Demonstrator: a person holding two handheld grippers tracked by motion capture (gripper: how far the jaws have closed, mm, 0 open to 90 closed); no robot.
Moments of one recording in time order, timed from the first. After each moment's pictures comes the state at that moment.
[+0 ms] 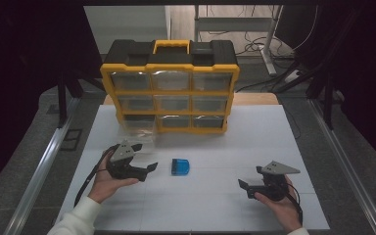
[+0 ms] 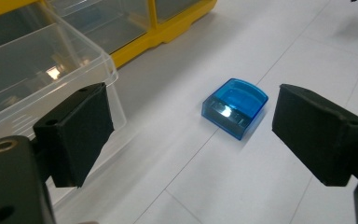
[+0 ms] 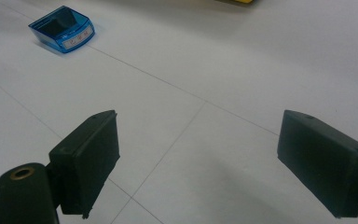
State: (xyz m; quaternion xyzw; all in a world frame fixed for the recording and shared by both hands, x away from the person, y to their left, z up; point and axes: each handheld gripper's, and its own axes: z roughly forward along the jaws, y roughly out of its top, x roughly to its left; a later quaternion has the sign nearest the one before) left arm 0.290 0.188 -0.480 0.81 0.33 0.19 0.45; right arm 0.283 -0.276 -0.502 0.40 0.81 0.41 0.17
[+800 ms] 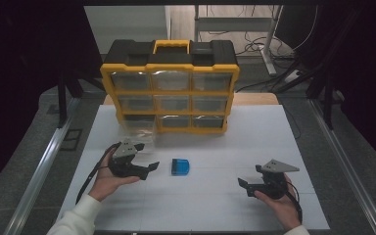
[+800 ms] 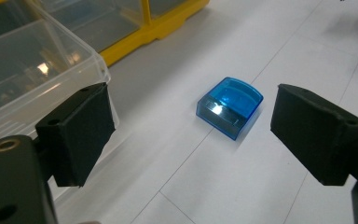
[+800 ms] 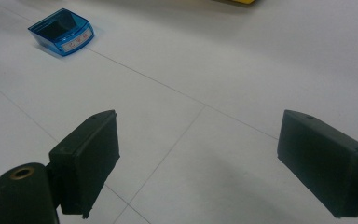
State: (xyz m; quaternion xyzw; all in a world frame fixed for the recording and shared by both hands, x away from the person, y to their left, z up) left arm 0.299 0.184 -0.480 0.82 0.33 0.16 0.44; right arm 0.288 -0.276 -0.504 0.40 0.80 0.41 0.16
